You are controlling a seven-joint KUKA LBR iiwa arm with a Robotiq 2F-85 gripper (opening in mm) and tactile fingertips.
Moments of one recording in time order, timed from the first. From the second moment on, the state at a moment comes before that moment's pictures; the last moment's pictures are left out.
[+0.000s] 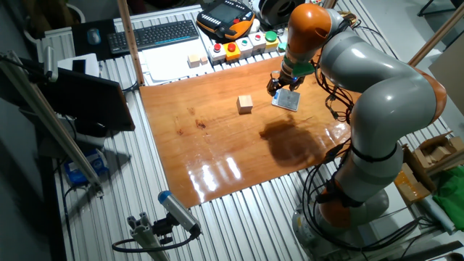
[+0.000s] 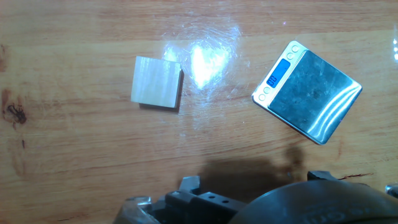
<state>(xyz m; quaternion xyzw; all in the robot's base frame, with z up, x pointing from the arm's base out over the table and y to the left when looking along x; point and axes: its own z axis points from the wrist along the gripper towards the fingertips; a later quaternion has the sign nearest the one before) 0.515 0.001 0.236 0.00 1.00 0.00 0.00</state>
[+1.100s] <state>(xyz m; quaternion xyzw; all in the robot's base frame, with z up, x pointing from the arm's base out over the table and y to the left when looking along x) 0.518 0.003 0.234 0.03 1.00 0.01 0.01</state>
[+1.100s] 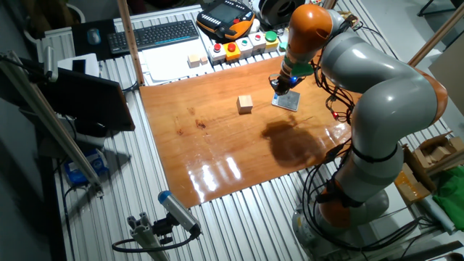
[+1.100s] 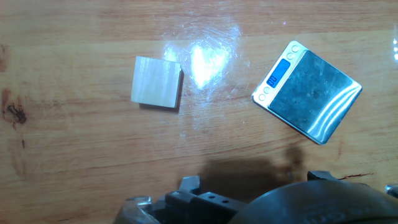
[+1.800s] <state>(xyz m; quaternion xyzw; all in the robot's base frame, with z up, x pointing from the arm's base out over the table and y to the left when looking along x) 0.535 0.017 0.219 0.04 1.00 0.01 0.01</state>
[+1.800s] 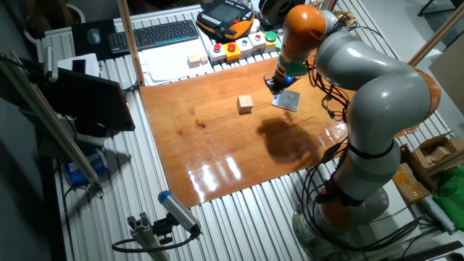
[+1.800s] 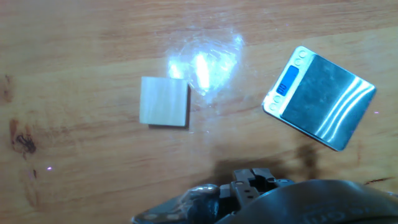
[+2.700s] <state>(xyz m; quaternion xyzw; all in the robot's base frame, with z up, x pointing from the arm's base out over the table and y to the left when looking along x) 0.557 0.035 0.177 0.06 1.00 -0.01 0.03</state>
